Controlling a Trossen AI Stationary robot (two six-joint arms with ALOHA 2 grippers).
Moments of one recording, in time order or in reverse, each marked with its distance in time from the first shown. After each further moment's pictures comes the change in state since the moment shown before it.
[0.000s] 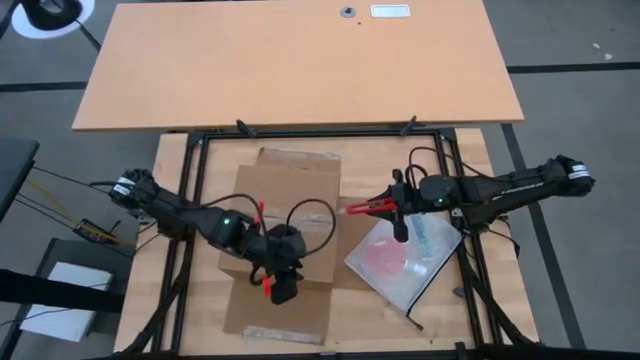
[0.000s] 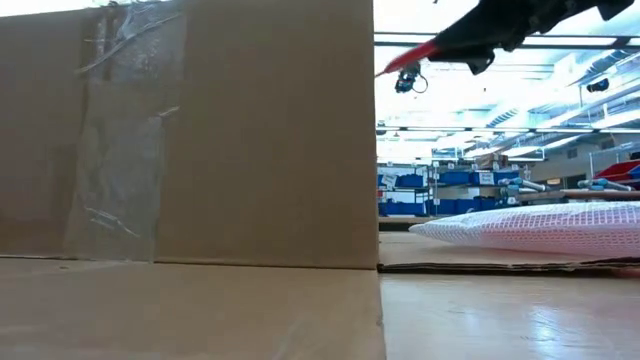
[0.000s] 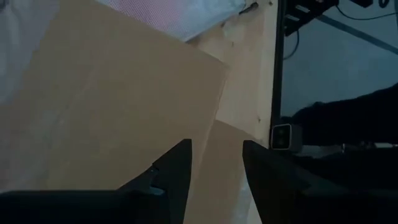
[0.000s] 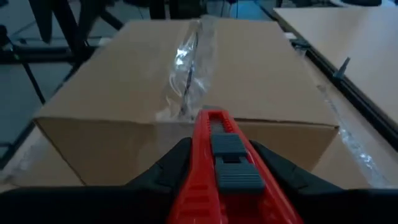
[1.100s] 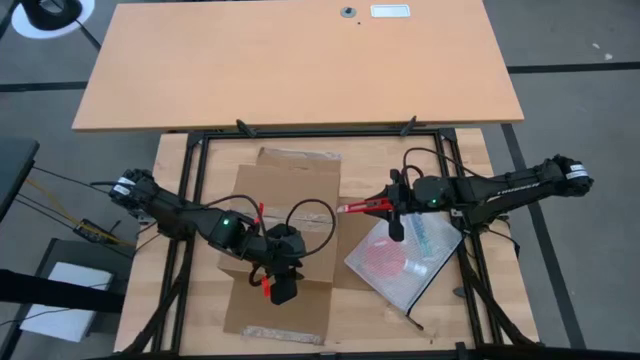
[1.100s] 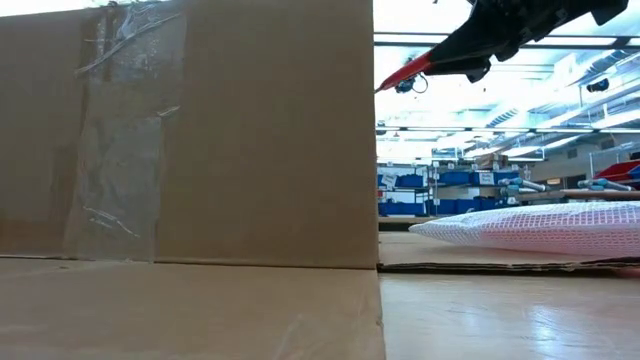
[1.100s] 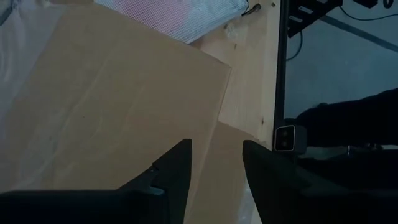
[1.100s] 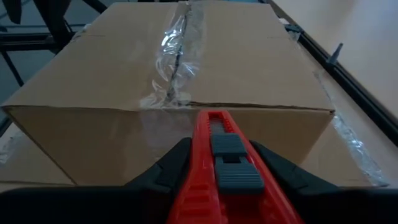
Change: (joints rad) left arm -0.004 0.000 0.000 -0.002 -0.020 0.005; right arm -0.015 0.043 0.001 -0.002 0.024 0.010
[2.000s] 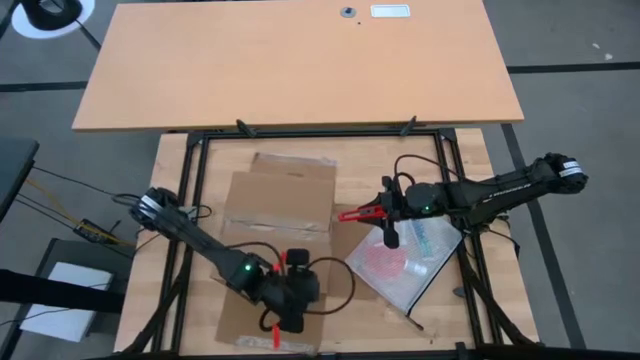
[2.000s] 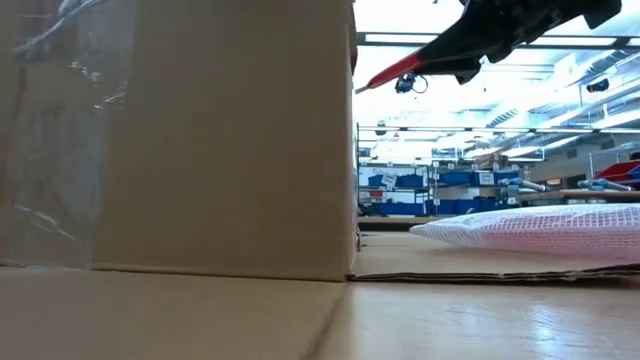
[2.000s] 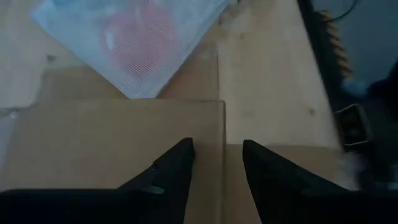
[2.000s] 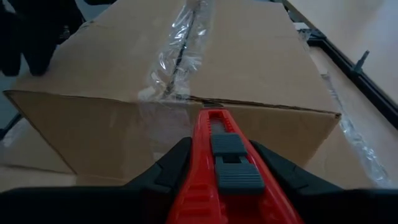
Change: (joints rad) left arm -0.148 0.250 0.111 0.052 -0.300 0.328; right arm 0.046 0.096 0.002 0.080 -0.013 -0.018
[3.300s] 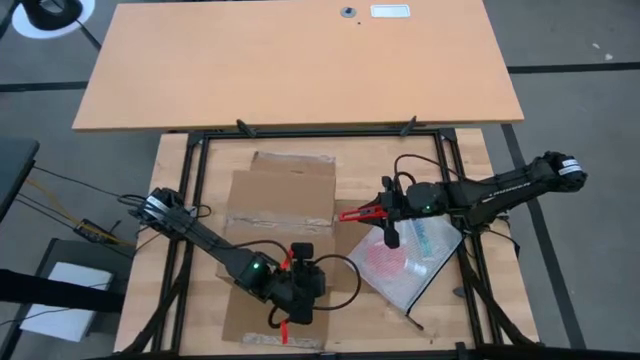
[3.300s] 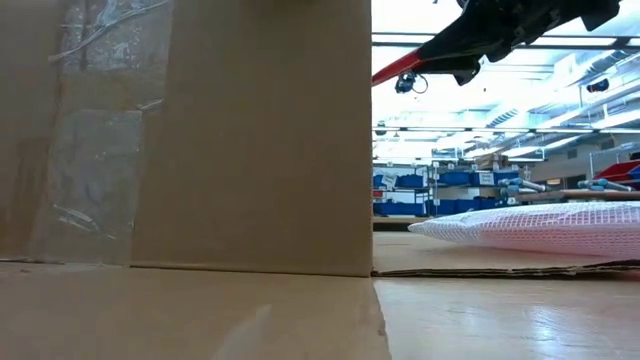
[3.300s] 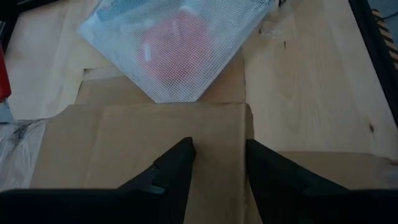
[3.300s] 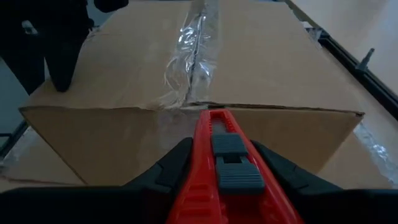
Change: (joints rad) left arm 0.068 0.044 -0.003 0.023 -0.159 0.067; right arm 0.054 -0.005 -0.004 0.033 -0.023 0.030
